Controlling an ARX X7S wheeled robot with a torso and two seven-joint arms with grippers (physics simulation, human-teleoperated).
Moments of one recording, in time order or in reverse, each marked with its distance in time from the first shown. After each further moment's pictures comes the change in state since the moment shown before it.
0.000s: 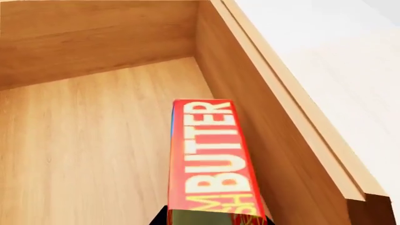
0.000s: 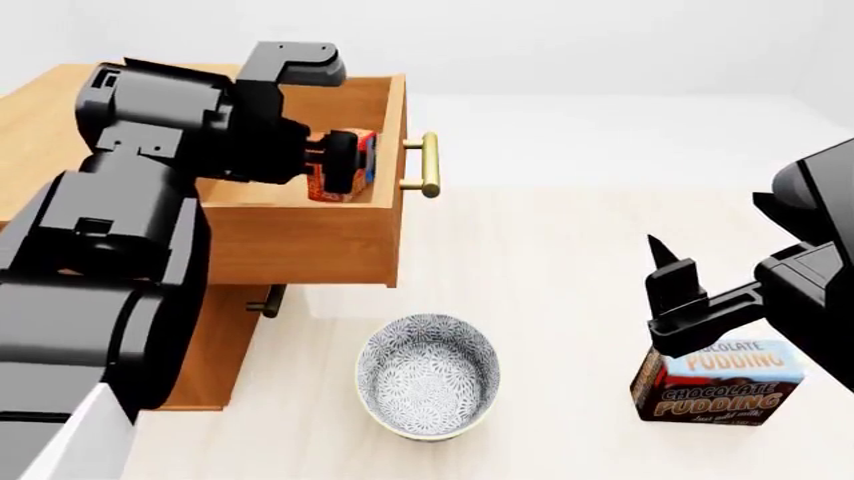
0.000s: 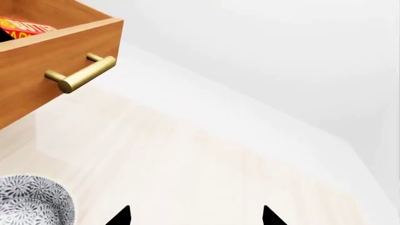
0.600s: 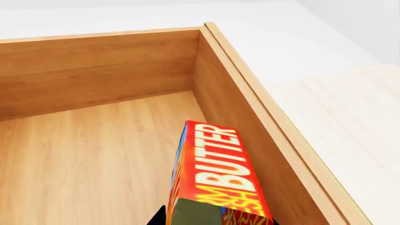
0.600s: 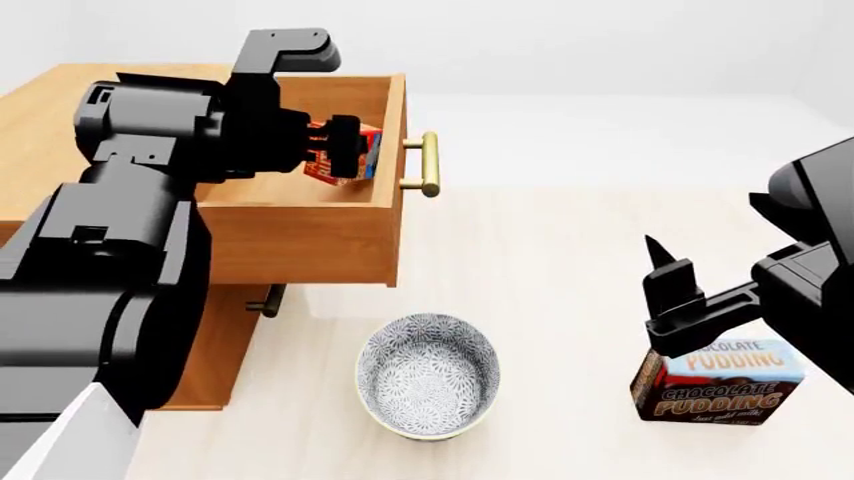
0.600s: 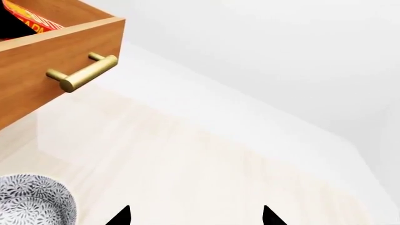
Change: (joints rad) left arm 0.019 -0.008 -0.105 -0.016 0.007 0.132 -0.032; right arm 0.005 -0.004 -0.014 0.004 -0.005 -0.007 -0.007
